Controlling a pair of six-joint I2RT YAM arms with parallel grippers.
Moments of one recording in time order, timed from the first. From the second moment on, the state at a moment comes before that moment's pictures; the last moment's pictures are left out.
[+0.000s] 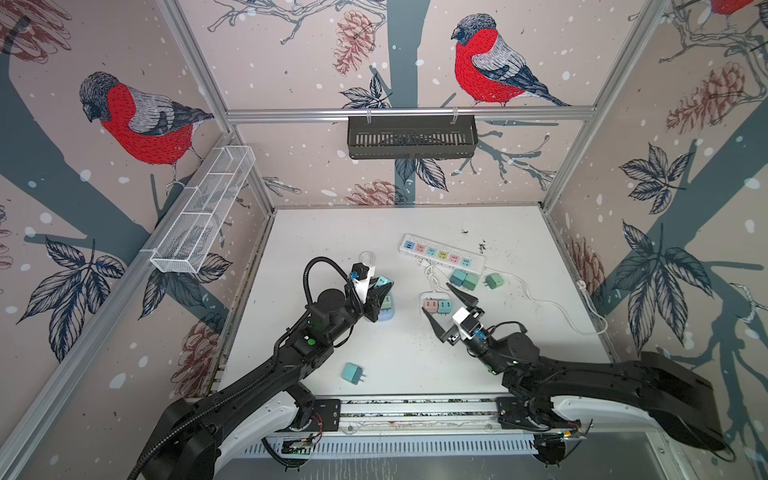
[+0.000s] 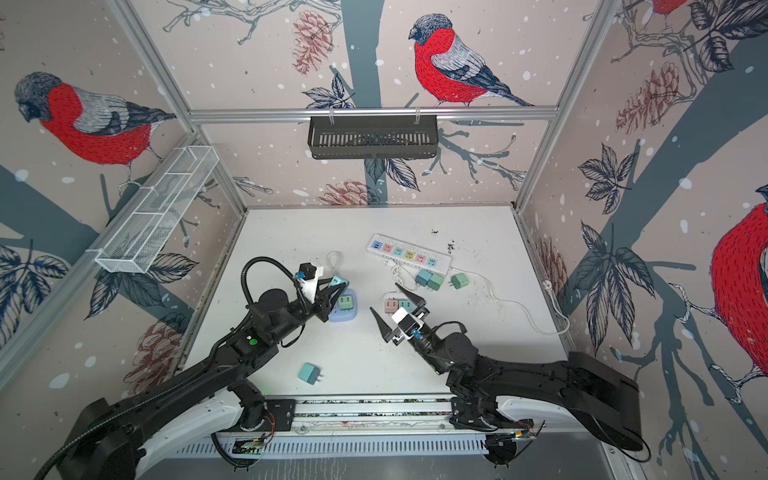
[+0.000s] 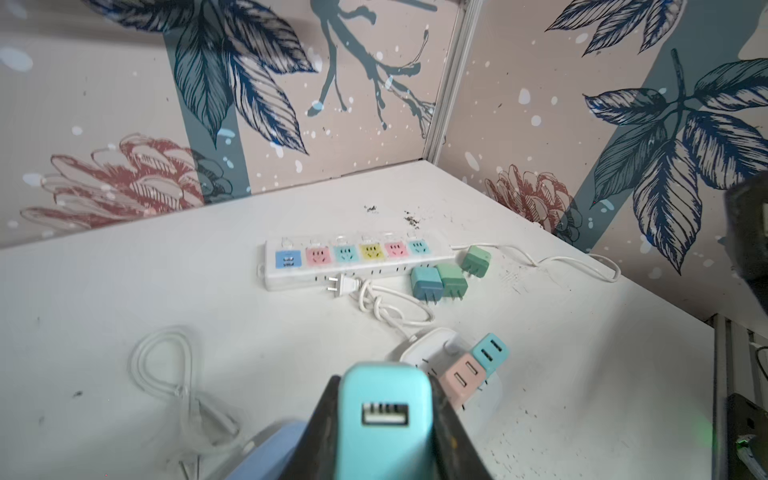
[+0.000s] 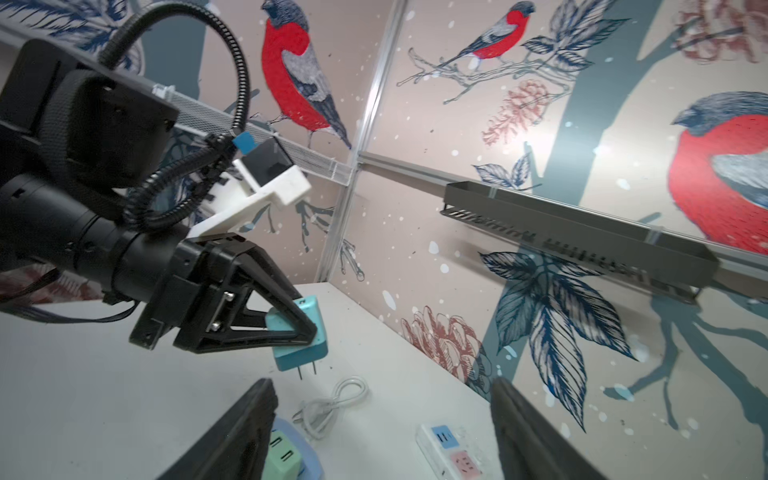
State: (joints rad) left arm -0.65 0.92 0.45 0.34 0.13 -0.11; right arm 1.12 0.92 0.19 1.08 0.30 -0.42
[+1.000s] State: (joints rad) left arm -0.17 1.19 0.89 -0.30 0.58 0.95; right arm 0.84 0.46 0.08 0.56 0.25 -0.18
